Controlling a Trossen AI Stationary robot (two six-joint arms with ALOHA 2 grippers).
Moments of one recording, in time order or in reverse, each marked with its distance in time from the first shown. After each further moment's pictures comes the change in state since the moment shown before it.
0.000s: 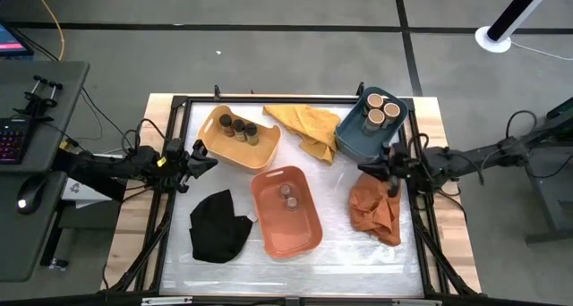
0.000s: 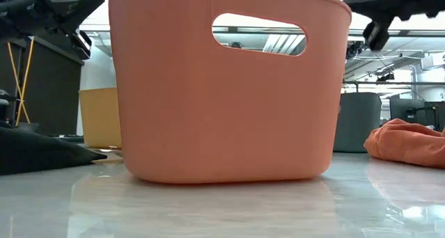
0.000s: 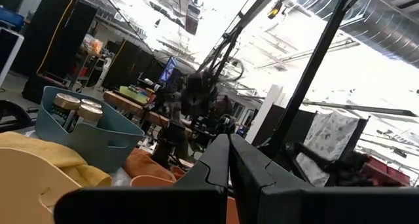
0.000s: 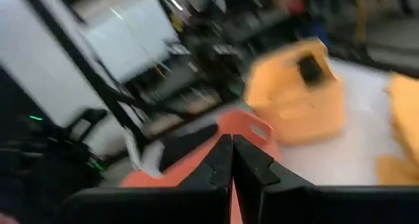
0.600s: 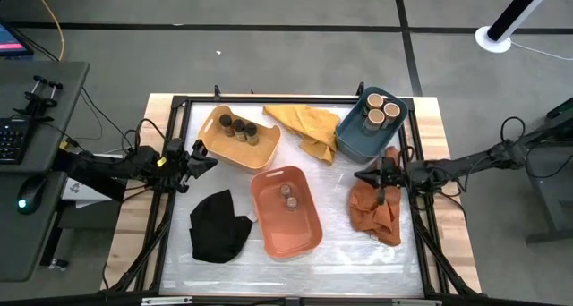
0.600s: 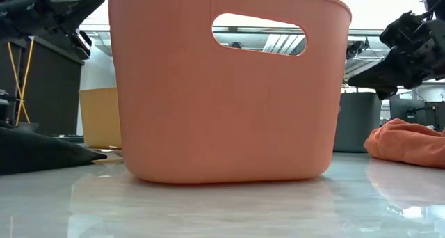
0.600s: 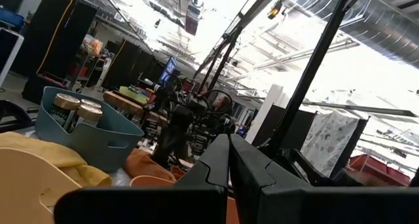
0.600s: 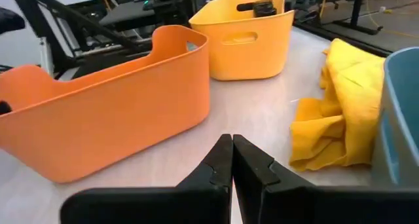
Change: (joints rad) left arm 0.000 0.000 0.000 0.000 0.000 0.000; right arm -0.002 -0.128 -0.325 0.014 0.090 -0.228
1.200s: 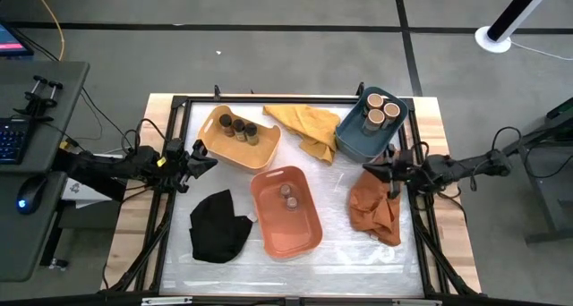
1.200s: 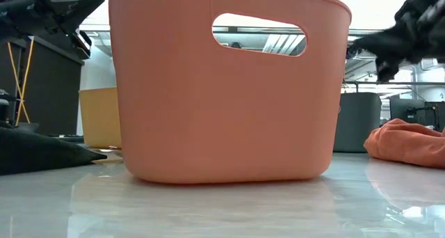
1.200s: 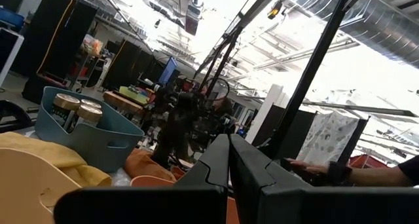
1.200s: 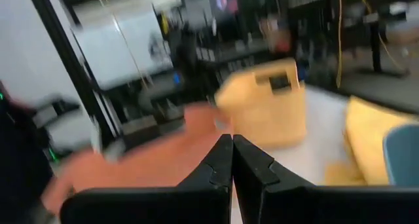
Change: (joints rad) left arm 0.000 0.000 0.000 0.000 0.000 0.000; right arm 0.001 -0.296 0.000 0.001 -0.021 0.008
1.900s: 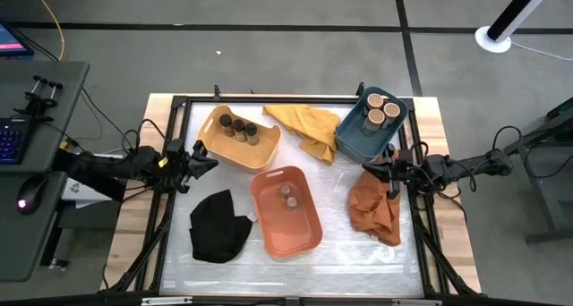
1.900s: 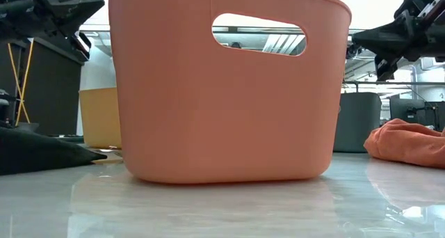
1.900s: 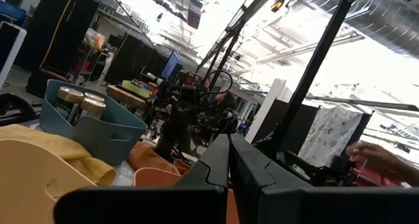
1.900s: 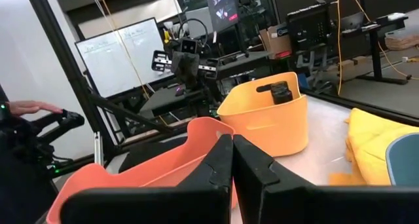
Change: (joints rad) left arm 0.000 -0.018 0.001 -0.047 0.000 0.000; right arm -0.001 0.022 -0.008 0.070 0.006 0.000
